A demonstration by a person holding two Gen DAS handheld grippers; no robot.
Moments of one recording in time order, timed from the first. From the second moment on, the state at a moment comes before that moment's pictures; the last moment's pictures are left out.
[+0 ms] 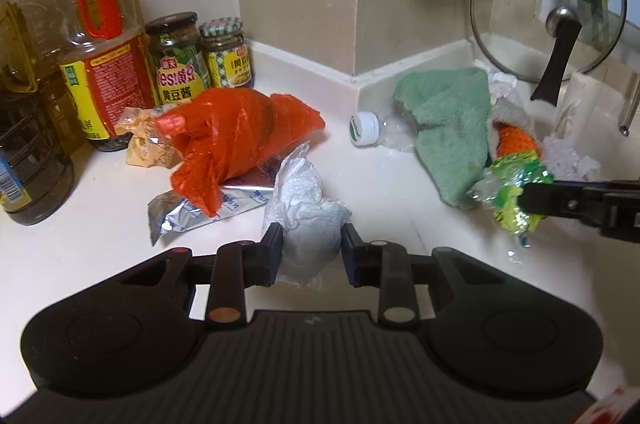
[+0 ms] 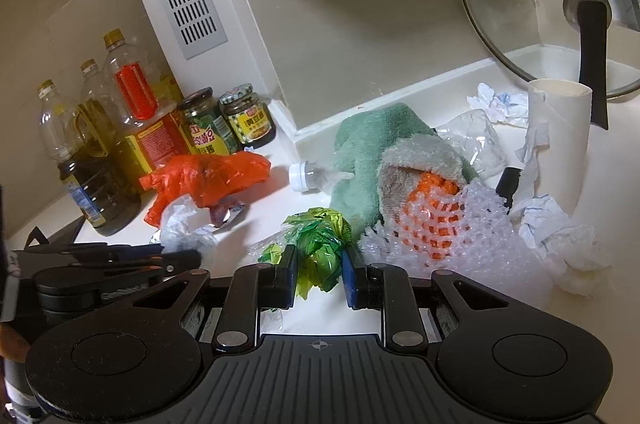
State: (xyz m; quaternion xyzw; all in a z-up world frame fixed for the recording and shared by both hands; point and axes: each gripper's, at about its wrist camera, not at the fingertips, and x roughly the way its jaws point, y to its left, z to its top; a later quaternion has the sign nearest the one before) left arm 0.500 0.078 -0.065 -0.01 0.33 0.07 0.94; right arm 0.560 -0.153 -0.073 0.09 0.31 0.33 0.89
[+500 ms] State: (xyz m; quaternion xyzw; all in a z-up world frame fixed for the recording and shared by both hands) left arm 0.421 0.095 -0.027 -0.07 0.31 0.07 0.95; right arm 0.525 -0.148 -0.056 0.09 0.29 0.34 0.89
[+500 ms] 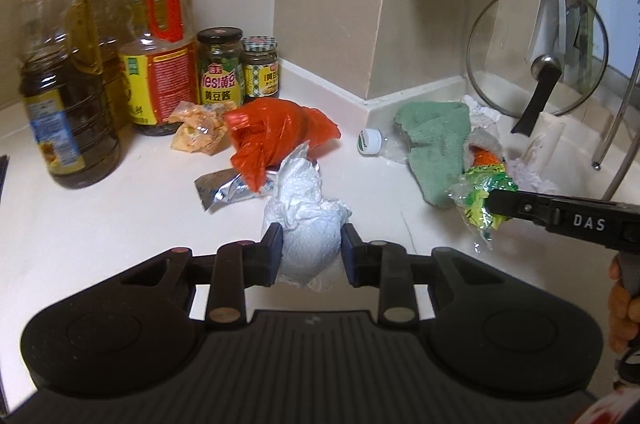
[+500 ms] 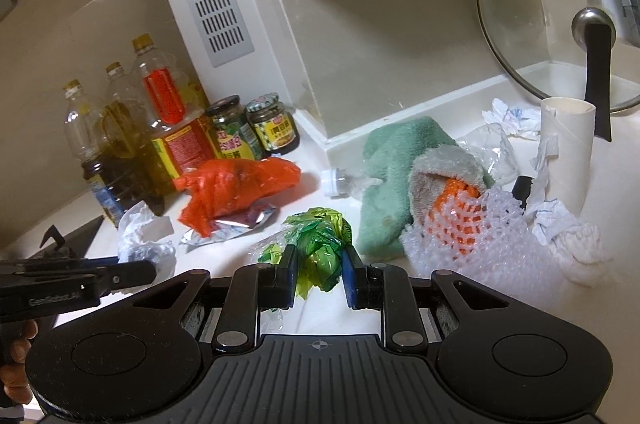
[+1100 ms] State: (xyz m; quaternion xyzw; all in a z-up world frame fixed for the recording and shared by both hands) left arm 0.315 0.083 -0.025 -0.10 0.32 0.04 0.94; right arm 0.418 -0.163 -0.051 0.09 0.31 0.37 0.87
